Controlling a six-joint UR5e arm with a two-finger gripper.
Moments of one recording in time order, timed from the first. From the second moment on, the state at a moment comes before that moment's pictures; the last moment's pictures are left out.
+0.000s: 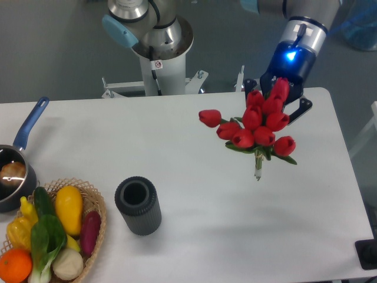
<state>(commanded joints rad) 2.89 -1.68 -1.75 -0.97 0.70 1.33</state>
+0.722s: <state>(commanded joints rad) 2.80 -1.68 -1.75 -1.00 0.98 1.34</state>
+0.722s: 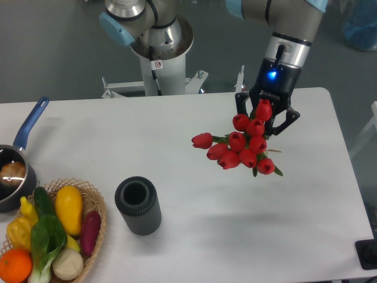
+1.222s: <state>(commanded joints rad) 2.77 -1.69 -1.77 -1.05 1.08 1.35</state>
